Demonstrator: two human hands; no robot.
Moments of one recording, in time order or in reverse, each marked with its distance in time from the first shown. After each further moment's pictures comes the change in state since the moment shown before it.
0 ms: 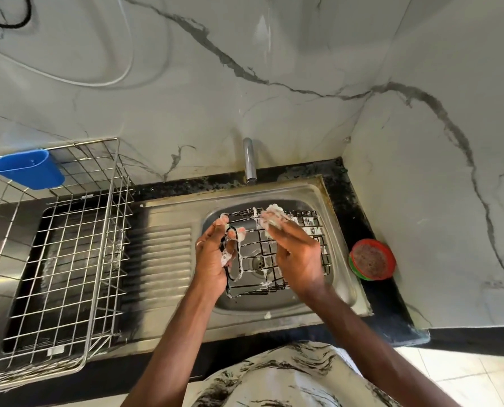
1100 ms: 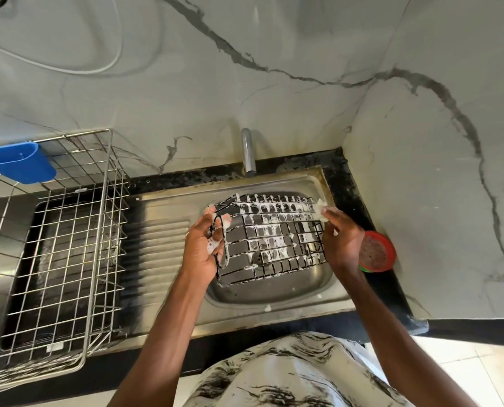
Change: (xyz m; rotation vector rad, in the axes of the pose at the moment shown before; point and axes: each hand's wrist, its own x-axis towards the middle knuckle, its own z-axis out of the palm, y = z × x) left_hand 0.033 0.009 -0.021 -0.013 -0.012 -0.109; right_hand -0.017 0.094 -0.015 -0.078 0.062 0.460
